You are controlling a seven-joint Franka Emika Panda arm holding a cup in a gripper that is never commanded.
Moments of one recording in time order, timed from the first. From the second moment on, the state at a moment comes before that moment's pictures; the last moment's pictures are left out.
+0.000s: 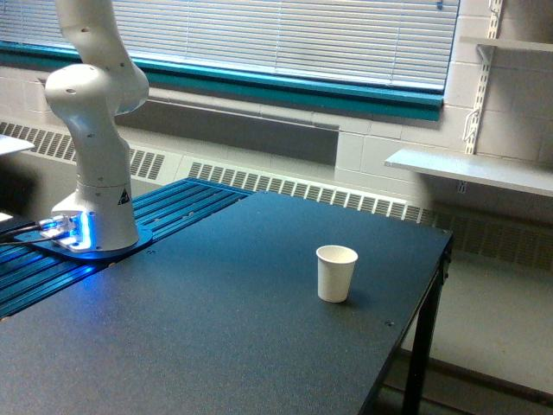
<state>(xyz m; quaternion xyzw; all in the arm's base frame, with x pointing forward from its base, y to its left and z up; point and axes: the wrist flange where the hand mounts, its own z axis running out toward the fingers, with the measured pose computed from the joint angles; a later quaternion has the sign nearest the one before) 0.542 0.054 0.753 -0.85 0.23 -0.46 0.12</state>
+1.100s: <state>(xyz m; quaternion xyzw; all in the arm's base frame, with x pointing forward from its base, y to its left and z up) 0.530 0.045 0.692 -0.86 0.22 -0.45 0.10</state>
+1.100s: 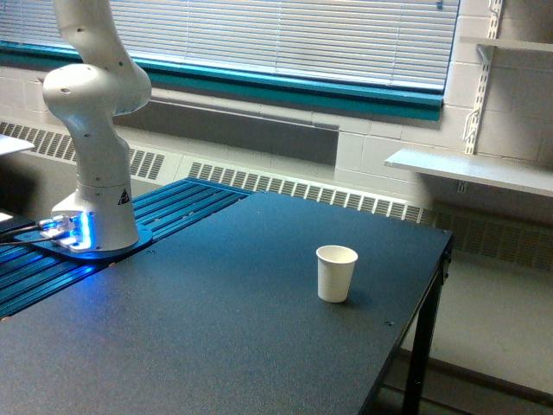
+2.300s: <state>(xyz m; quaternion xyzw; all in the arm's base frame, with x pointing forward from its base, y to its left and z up) 0.479 0.013 0.524 -0.91 0.20 -0.36 0.05</state>
